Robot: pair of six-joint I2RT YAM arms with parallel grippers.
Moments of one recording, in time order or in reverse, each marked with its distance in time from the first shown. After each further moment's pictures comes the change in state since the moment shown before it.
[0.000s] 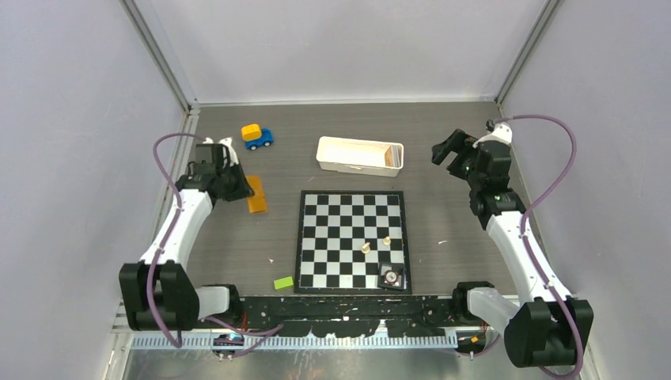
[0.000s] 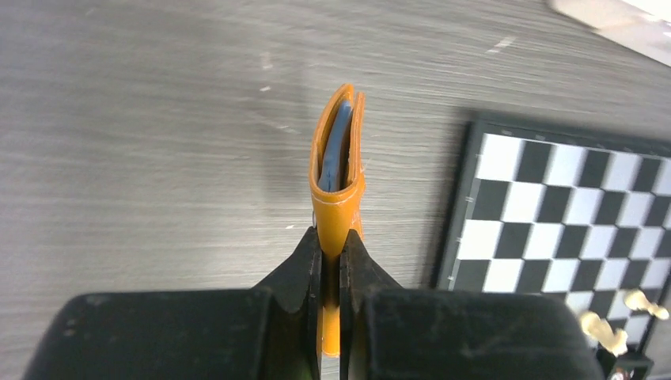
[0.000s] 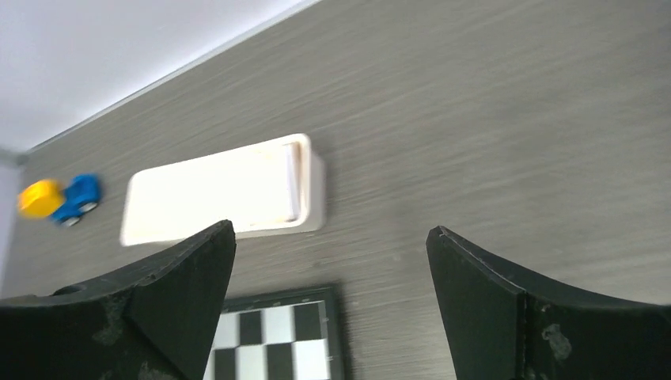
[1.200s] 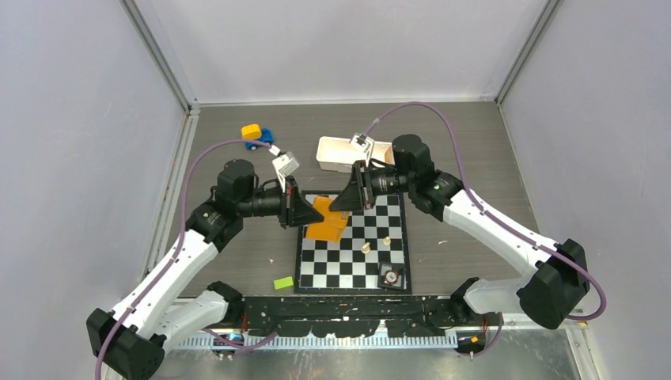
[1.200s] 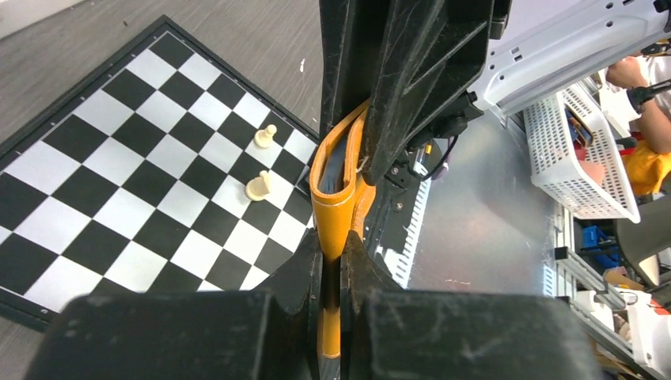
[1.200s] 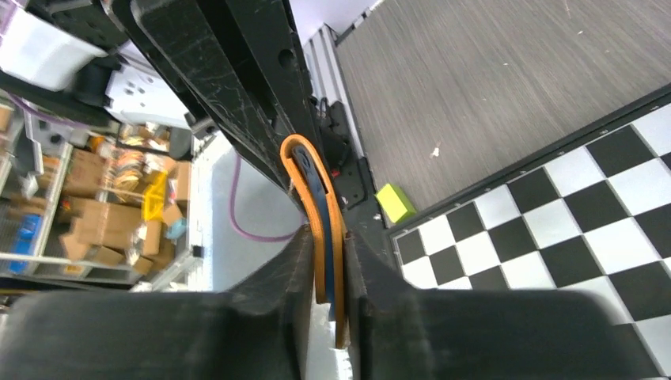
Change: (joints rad) left arm -0.534 -0.359 -0.102 0.304 0.652 -0.023; right arm 0.650 0.258 0.277 0.014 -0.907 0.069
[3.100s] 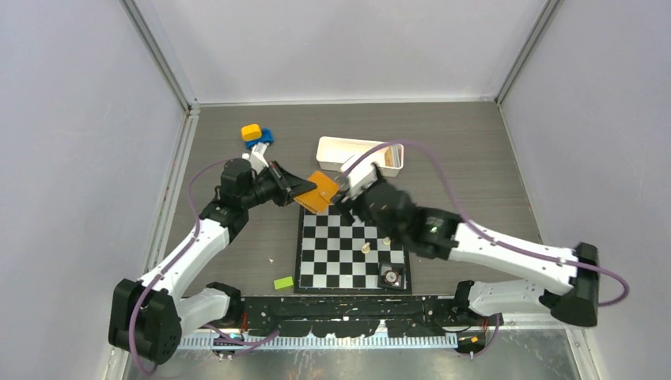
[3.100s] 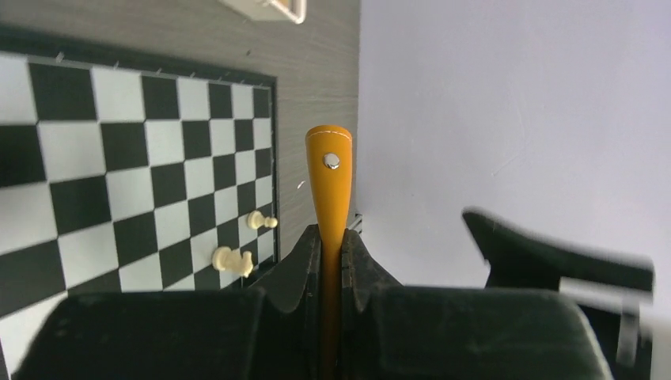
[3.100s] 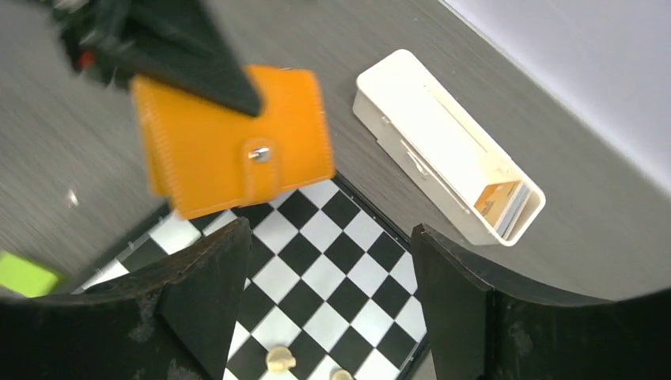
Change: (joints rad) left arm 0.171 0.166 -0.187 0.350 -0.264 -0.892; right arm 0.535 -0.067 -0.002 -0.146 1.421 -0.652
